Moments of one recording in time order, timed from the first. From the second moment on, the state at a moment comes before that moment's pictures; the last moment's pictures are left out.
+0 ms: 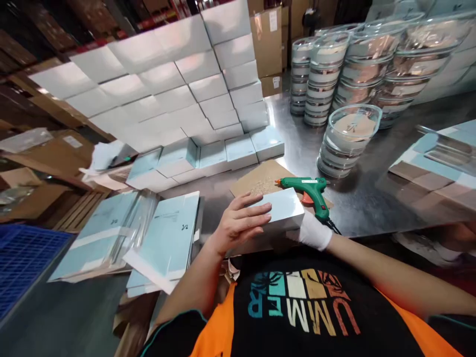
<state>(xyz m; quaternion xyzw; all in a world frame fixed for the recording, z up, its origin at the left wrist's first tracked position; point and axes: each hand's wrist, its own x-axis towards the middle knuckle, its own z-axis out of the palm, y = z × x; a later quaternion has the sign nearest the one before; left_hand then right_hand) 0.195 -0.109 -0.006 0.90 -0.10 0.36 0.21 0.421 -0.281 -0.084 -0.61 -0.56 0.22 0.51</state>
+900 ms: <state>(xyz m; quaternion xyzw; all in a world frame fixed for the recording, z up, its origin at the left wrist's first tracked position) 0.252 0.071 0.020 0.30 0.51 0.49 0.64 0.446 -0.259 -0.144 -0.62 -0.72 0.11 0.29</state>
